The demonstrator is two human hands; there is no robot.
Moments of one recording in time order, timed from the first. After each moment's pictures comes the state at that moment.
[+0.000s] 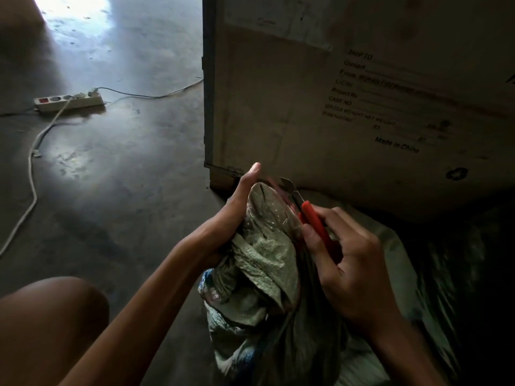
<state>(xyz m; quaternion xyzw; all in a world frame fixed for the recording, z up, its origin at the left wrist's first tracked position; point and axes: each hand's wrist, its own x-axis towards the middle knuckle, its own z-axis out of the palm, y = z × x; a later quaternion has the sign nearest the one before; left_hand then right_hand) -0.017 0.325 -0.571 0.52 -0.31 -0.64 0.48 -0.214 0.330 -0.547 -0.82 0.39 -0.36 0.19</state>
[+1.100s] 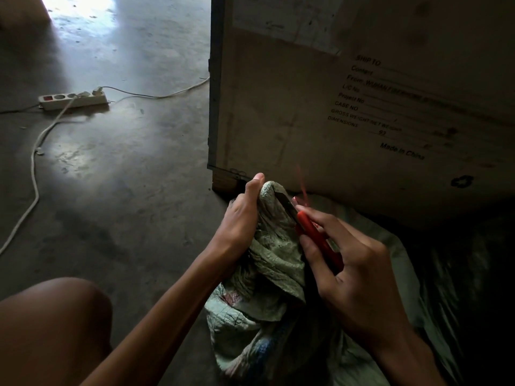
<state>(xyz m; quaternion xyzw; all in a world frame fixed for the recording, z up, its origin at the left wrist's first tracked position) -0.032 0.326 -0.564 0.59 -0.32 -0.48 0.56 -0.209 0.336 -0.538 -0.85 0.37 -0.35 0.16</state>
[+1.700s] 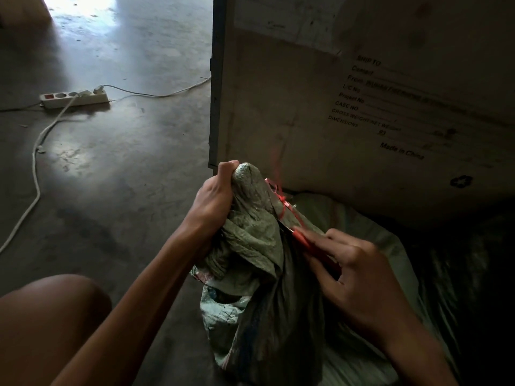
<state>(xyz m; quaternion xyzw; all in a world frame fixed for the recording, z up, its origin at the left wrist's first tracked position) 0.005 0.331 -0.556 0.60 -0.32 -0.43 0.59 -0.228 0.327 -0.548 -0.89 0.40 -0.19 0.13</state>
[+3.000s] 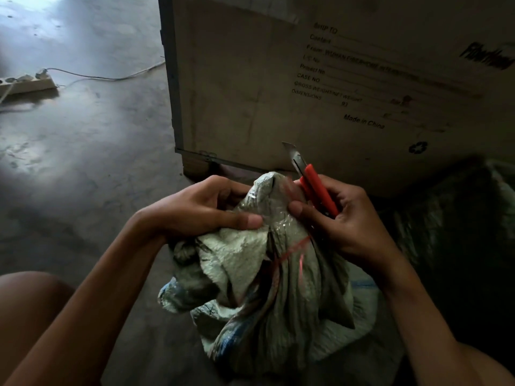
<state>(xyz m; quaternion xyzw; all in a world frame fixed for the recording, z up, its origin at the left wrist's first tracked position) -0.003 0.339 -0.548 0.41 -0.63 -0.57 0.33 -0.249 0.300 -0.528 -0.75 0.39 -0.31 0.42</state>
